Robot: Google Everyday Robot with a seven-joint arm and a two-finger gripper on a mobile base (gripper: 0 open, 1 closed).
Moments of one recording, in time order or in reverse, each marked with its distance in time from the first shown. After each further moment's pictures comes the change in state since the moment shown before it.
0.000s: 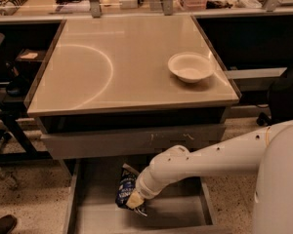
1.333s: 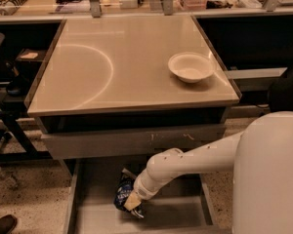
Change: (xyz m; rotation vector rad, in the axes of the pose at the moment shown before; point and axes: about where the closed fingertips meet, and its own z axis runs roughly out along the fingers) arm 0.006 -0.007 0.041 -0.067 0.013 0.069
